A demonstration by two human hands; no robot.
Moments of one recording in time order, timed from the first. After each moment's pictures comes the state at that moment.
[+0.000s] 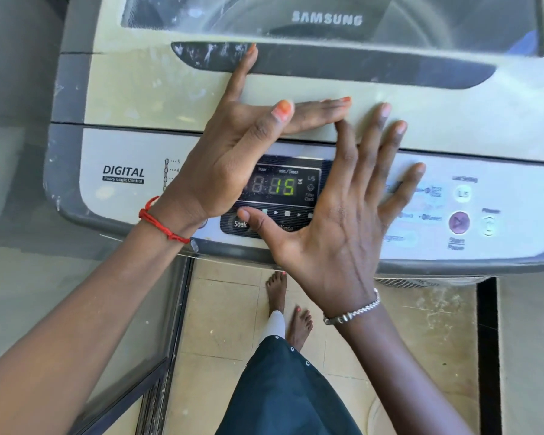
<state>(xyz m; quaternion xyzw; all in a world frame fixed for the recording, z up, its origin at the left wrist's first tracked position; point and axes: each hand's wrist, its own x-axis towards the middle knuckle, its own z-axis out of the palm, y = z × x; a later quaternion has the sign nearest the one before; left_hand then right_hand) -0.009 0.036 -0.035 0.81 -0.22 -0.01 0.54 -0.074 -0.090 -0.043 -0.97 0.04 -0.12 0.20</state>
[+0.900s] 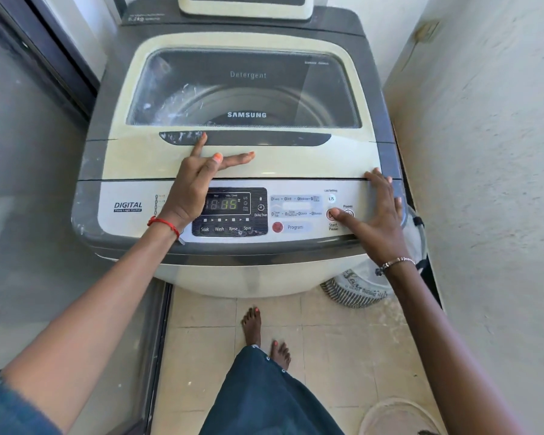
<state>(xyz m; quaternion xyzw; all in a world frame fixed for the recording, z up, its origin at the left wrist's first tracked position) -0.018 0.028 -0.019 0.84 -0.20 0.01 0.50 -0.089 -0.249 -0.029 -0.91 0.10 -0.05 0.40</state>
